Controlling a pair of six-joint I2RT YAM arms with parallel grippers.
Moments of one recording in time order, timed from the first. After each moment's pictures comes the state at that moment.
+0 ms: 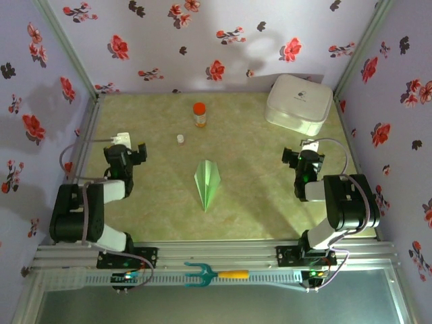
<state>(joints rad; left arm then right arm) -0.03 1.51 0.42 0.72 -0.21 0.00 0.05 1.56 0.37 0.79 0.24 0.09</state>
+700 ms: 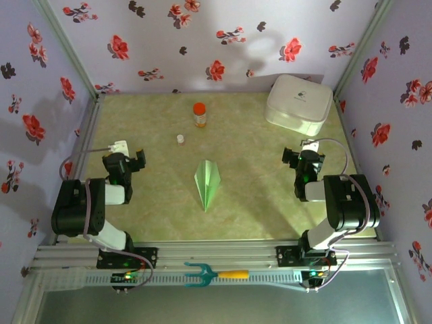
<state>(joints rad) 0.01 1.54 0.36 0.81 -0.19 -0.03 0.05 1.56 0.37 0.79 0.24 0.09</state>
